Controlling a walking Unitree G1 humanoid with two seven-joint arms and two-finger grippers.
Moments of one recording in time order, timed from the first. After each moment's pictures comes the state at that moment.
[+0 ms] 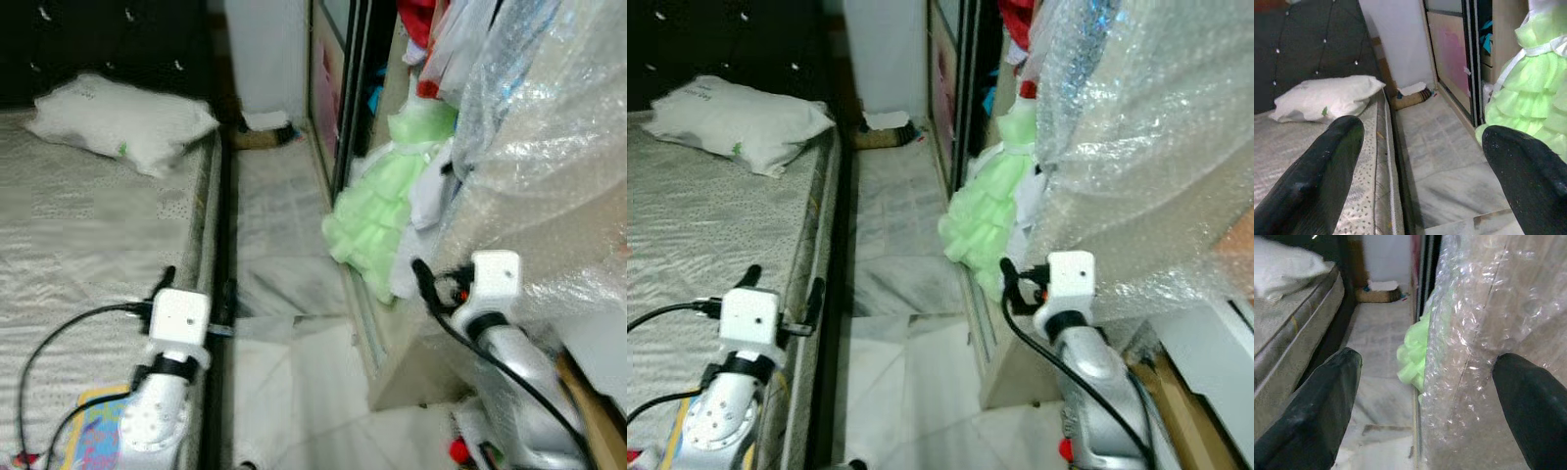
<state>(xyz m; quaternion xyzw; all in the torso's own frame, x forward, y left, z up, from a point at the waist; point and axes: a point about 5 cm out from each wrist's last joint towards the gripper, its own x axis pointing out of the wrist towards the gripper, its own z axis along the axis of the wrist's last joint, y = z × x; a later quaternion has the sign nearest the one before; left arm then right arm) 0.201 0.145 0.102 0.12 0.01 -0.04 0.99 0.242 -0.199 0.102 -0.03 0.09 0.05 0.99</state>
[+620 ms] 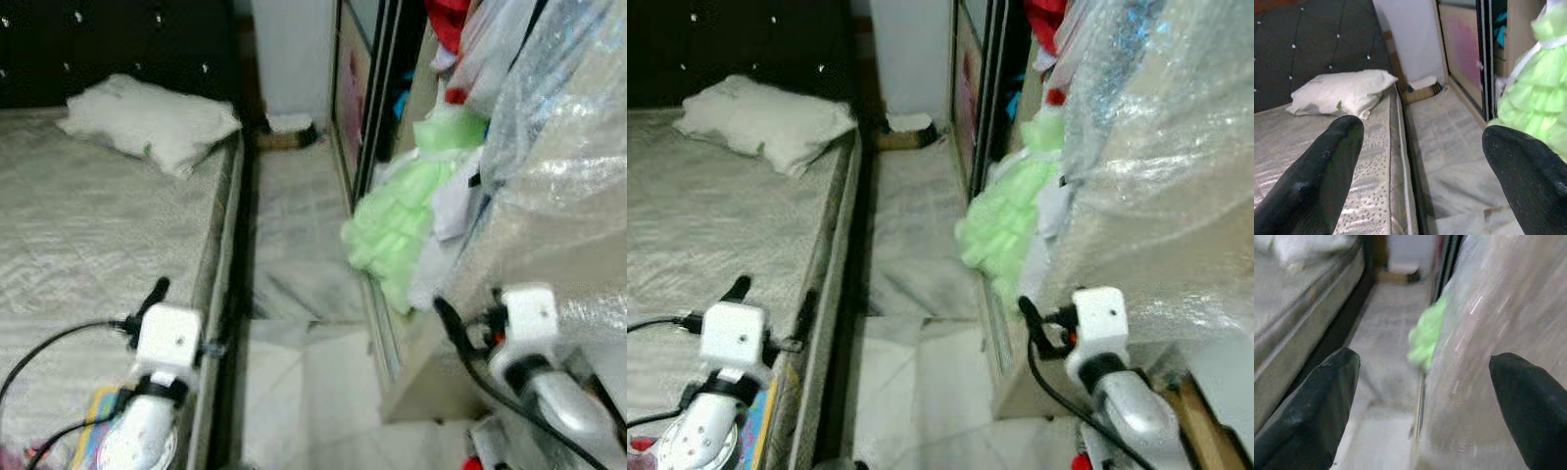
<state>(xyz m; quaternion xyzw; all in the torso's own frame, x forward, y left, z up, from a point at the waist) 0.178 0.153 0.113 0.11 0.01 -0.04 0.99 0.192 -0.221 0.094 -0.06 0.15 0.07 0.98</state>
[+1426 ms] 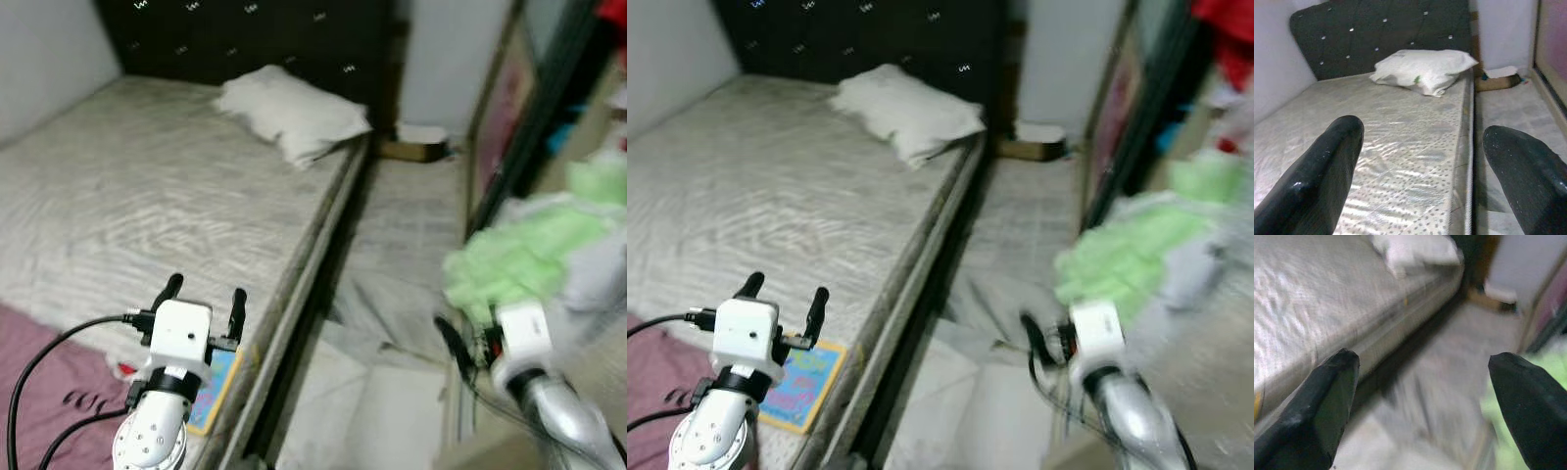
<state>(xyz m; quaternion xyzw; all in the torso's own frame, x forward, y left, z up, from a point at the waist) 0.185 0.148 0.113 0.11 0.01 -0.05 0.99 0.221 -0.225 0.077 -0.07 0.11 0.10 0.99</state>
